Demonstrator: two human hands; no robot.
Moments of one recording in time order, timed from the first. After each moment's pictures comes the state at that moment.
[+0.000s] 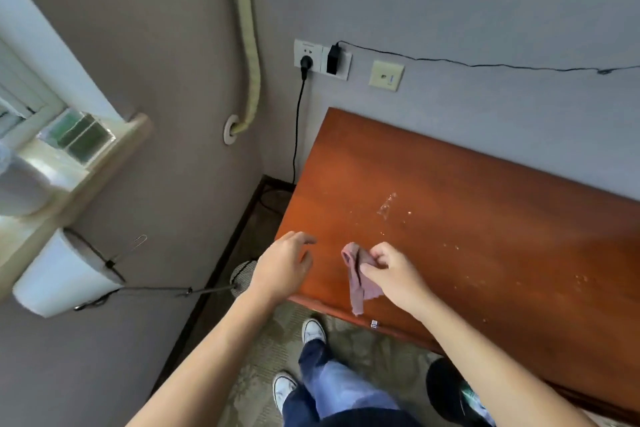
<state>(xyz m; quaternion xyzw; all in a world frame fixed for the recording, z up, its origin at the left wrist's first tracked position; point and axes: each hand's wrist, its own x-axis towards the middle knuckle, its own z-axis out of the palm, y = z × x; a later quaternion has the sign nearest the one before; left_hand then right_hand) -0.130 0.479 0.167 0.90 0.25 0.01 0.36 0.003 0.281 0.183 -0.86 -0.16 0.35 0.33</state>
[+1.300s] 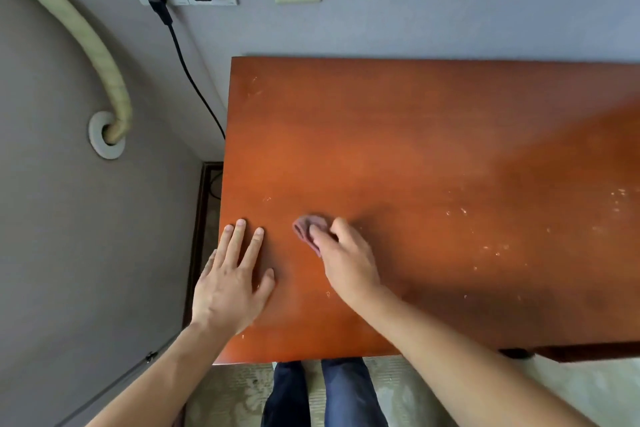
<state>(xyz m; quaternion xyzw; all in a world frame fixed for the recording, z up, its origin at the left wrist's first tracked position) -0.043 0.545 0.025 0.97 0.16 -0.14 0.13 0.067 0.344 0.008 -0.92 -0.27 0.03 0.28</state>
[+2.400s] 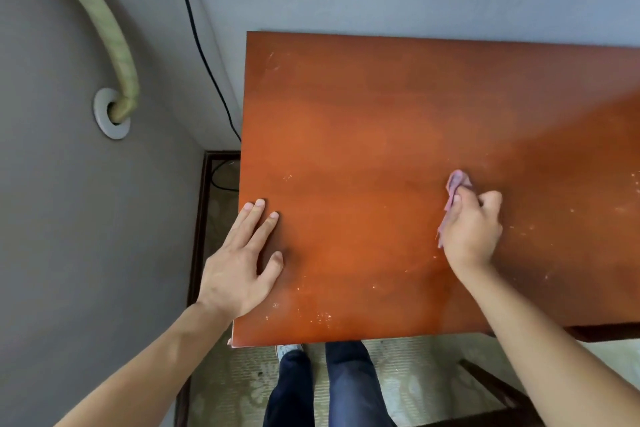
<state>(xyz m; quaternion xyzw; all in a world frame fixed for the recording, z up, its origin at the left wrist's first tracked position) -0.058 0.578 0.013 0.96 0.10 -0.06 0.26 0.108 0.253 0.040 -0.98 0.11 -0.01 0.18</state>
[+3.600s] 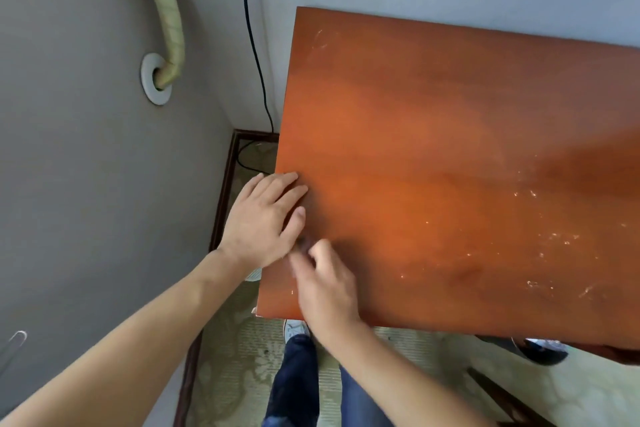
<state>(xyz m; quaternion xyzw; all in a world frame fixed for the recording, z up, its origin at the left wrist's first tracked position) -0.042 0.604 0.010 0.98 0.03 0.01 0.17 -0.063 0.429 0.021 -0.91 -0.20 0.13 0.34</state>
